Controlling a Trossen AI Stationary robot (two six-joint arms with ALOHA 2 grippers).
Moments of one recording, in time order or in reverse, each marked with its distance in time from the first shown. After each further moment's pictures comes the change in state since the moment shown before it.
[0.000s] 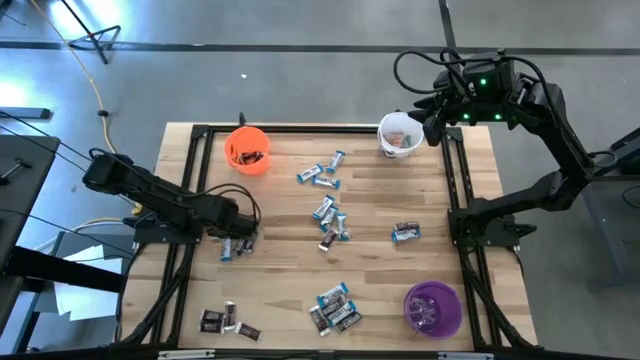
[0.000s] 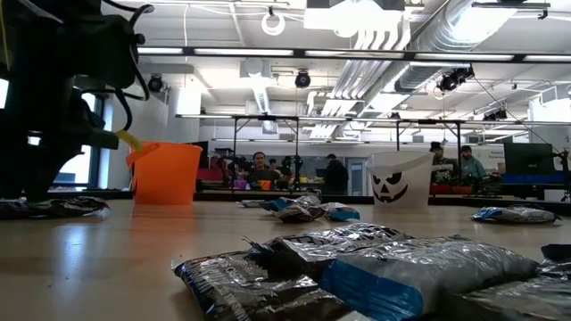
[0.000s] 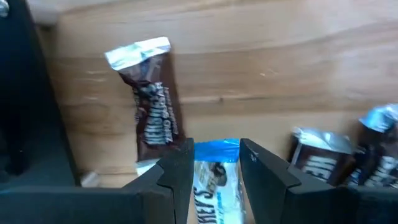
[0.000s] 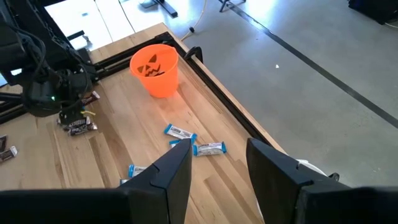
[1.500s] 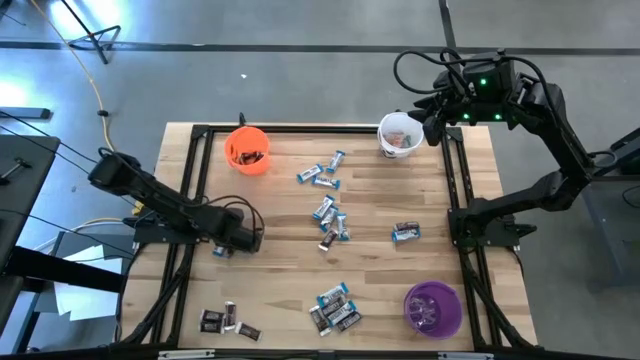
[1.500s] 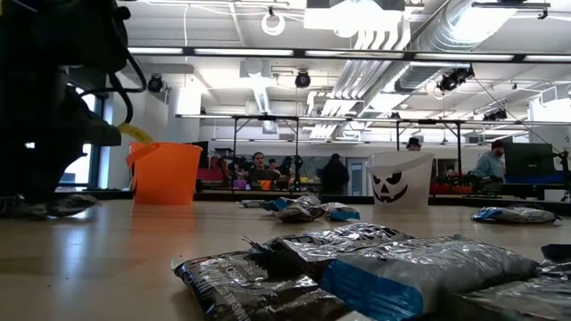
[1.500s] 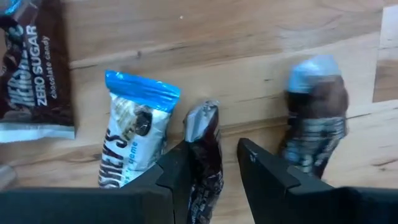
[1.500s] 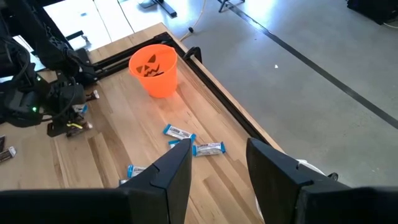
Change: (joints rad) left arm -0.138 0.081 -0.019 0.192 0.005 -0.071; right arm 0.000 0.000 0.000 0.000 0.004 0.000
